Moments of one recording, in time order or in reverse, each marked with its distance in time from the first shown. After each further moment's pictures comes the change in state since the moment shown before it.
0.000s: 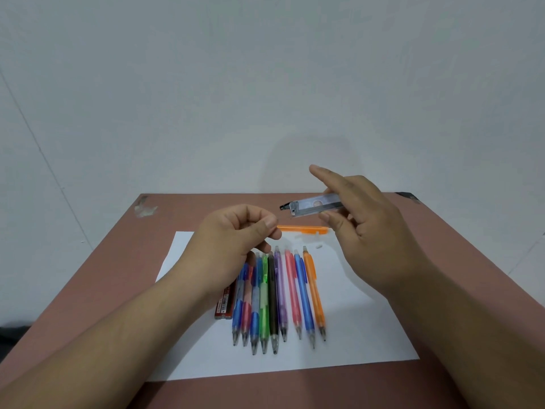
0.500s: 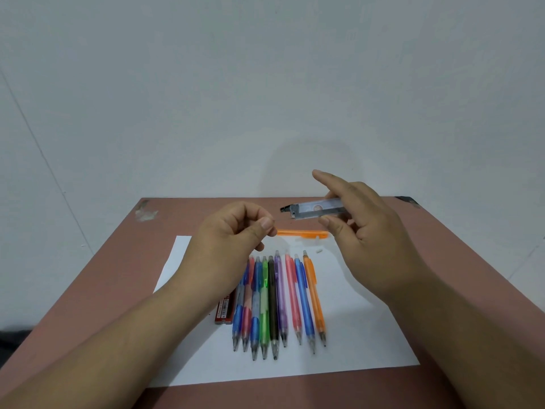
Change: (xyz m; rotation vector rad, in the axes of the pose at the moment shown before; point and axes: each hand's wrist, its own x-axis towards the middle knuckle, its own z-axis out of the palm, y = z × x) left_hand 0.001 -0.005 -0.001 0.134 0.099 0.154; right_hand -0.001 -0.001 0.000 0.057 0.018 0.046
